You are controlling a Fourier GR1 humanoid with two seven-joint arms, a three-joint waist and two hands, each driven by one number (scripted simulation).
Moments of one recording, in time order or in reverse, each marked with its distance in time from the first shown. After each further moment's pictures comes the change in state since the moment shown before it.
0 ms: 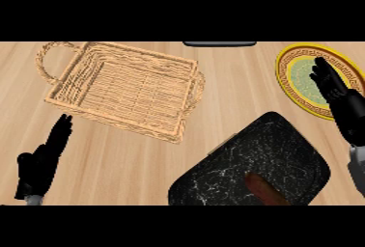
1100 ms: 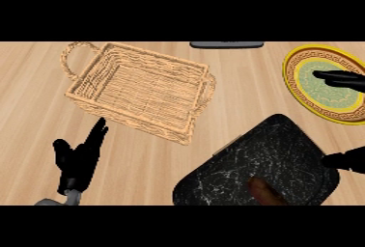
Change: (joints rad) left arm -0.039 -0.219 -0.024 0.007 0.056 -0.028 0.144; right arm -0.026 -0.214 -0.051 -0.193 0.063 0.396 -0.407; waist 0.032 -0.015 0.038
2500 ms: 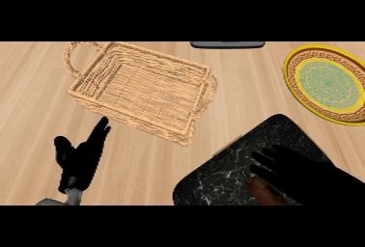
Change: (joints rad) left arm 0.011 -0.053 0.061 -0.023 -0.062 -0.064 0.063; right arm 0.268 -0.042 0.369 -0.488 0.701 0.147 0.403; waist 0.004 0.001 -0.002
